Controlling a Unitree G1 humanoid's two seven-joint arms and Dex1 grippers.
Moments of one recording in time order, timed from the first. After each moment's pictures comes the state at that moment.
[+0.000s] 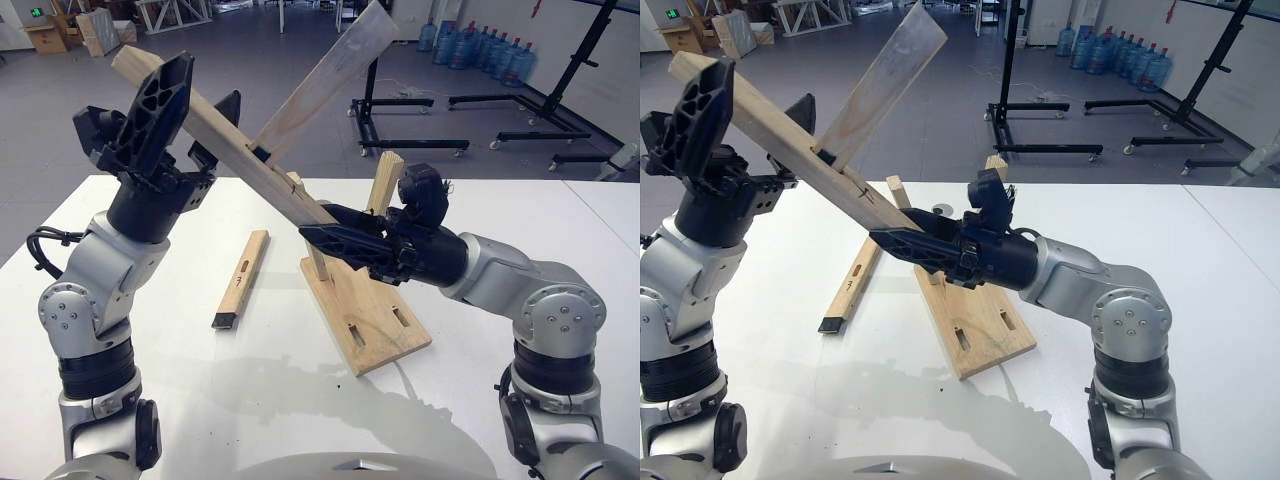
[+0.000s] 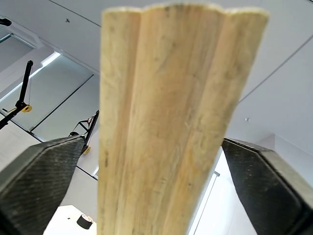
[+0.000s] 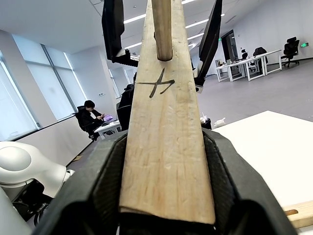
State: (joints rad) left arm -0.41 0.40 0.32 -0.39 -1.97 0.68 -0.17; right arm -0.46 -0.42 -0.07 -0.55 1.46 0.98 0.33
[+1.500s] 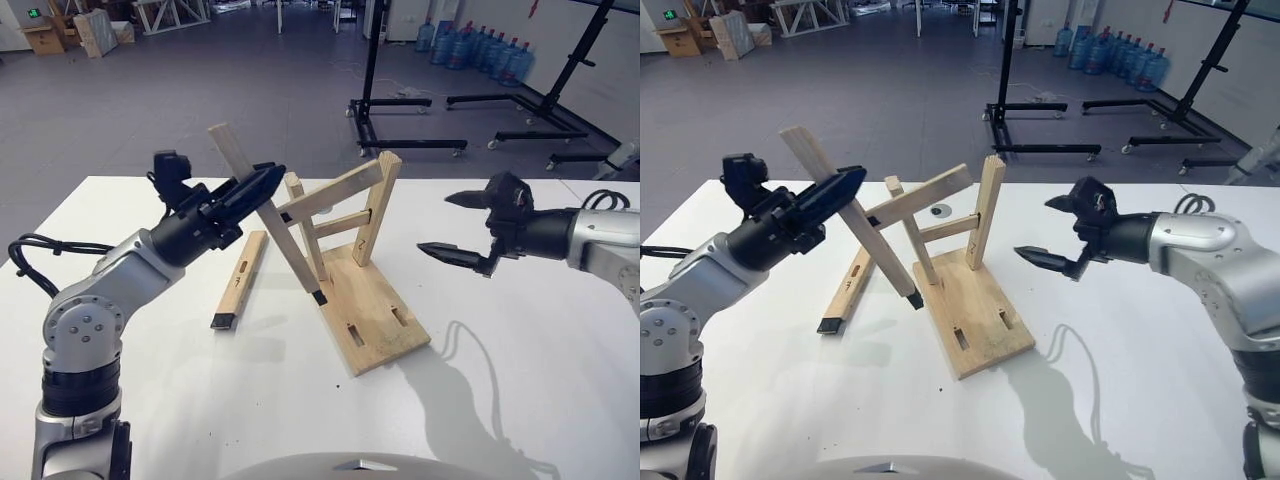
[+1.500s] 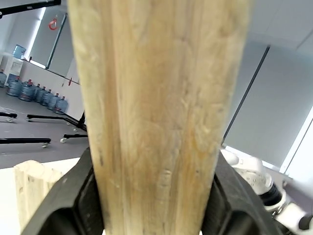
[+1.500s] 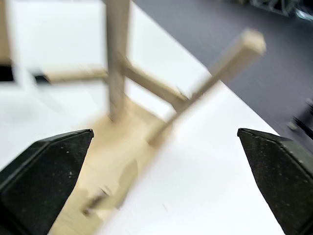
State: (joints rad) left arm -0.30 0.53 0.18 -0.47 -1.32 0.71 -0.36; right arm -0.34 -1.10 0.04 -0.26 0.51 0.70 0.77
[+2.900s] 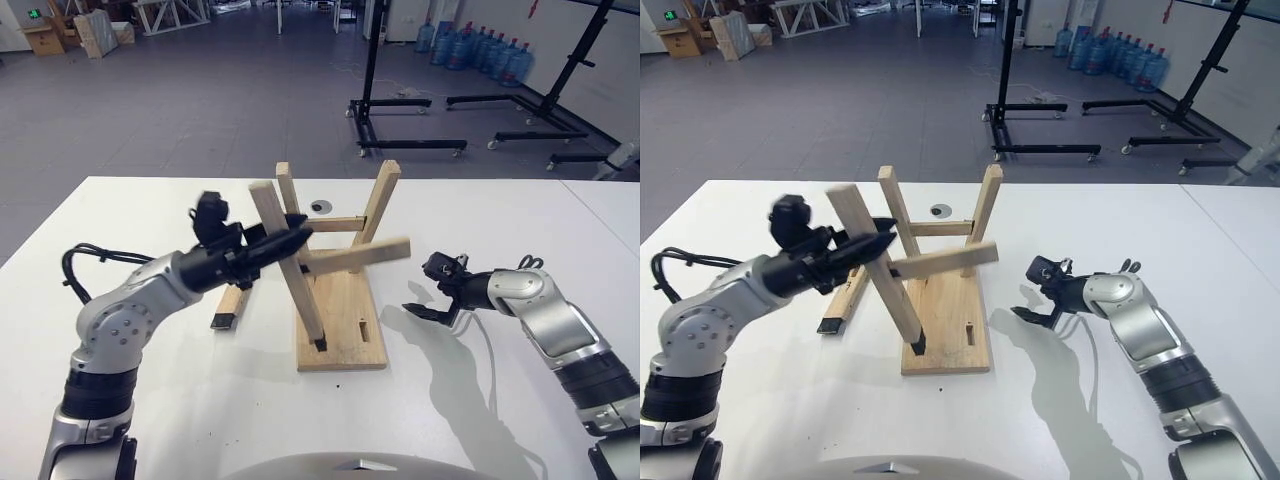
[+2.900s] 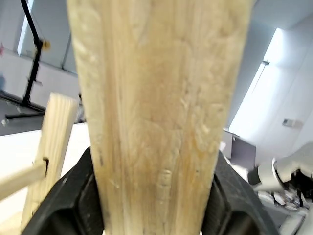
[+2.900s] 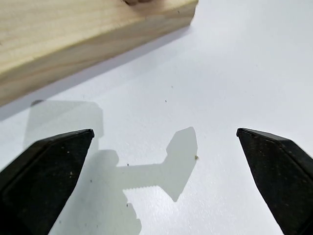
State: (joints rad) left arm -0.26 0.50 0.01 -0.30 -1.05 0.68 -0.85; right arm -0.26 -0.77 0.22 -0.03 0.06 0.53 0.85
